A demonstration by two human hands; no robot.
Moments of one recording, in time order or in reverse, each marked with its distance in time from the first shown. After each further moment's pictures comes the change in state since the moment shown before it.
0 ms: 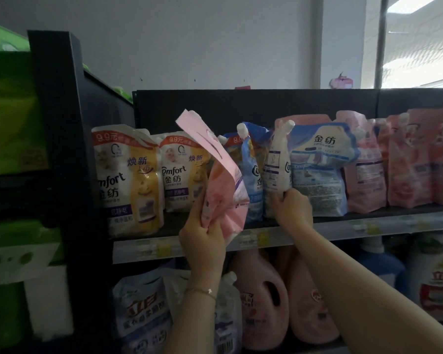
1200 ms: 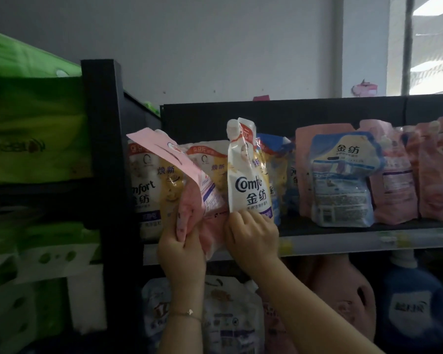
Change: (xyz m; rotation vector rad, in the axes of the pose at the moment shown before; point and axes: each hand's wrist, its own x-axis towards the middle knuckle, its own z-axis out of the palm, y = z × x) left_hand 0.019 -0.004 -0.068 -0.016 0.188 -0.139; right_hand -0.106 -0.085 0.043 -0.058 0.599 -0.977
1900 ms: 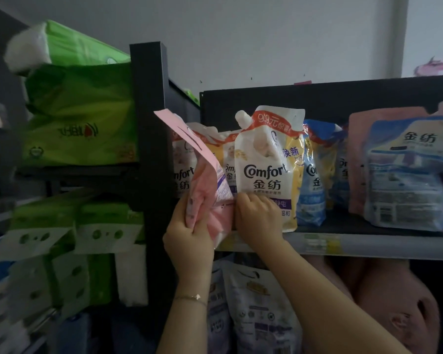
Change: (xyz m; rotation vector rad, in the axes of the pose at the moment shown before) left_hand 0.030 -0.013 -0.037 0.117 0.061 0.060; right_hand 0.012 -0.036 0.061 0.162 -0.197 0.045
